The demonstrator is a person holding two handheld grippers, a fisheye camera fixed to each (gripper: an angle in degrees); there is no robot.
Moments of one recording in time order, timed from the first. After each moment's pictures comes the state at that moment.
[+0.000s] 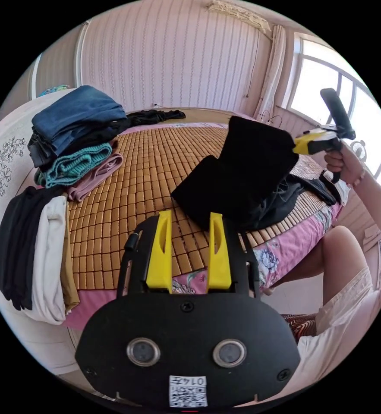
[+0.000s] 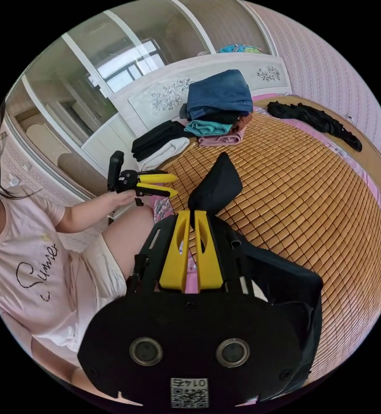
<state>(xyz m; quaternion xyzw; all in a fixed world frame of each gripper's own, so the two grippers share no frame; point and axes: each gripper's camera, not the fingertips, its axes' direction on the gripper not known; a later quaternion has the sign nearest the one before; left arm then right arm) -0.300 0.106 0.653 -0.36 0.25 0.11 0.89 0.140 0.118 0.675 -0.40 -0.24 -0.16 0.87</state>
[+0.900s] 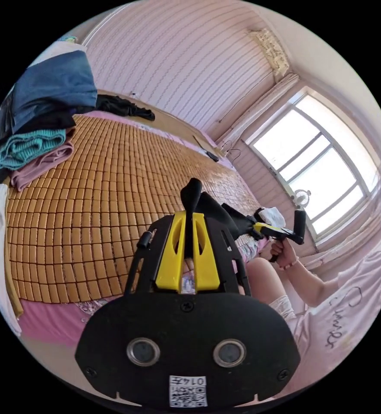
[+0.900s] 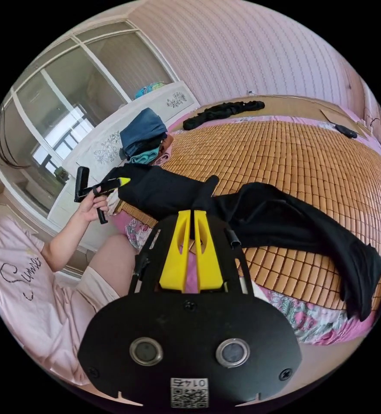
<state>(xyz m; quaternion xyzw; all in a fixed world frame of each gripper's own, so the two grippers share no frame) -0.333 0.072 0.601 -0.36 0.45 -0.08 0.81 0.202 0.198 0.465 -0.24 -0.08 0.04 0.97</state>
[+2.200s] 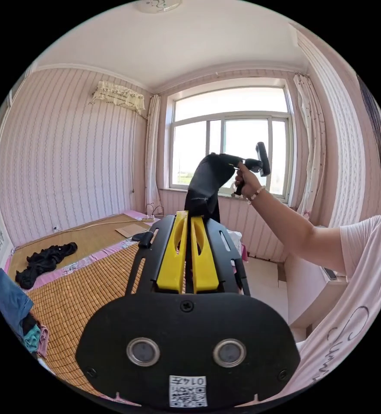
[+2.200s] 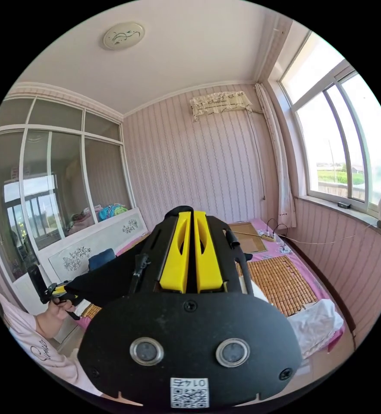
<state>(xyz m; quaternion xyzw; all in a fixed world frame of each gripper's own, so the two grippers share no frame) -0.134 -0.122 0.305 -0.03 0.58 0.11 0.81 0.191 -0.084 0.122 0.13 0.11 -0.01 0.99</state>
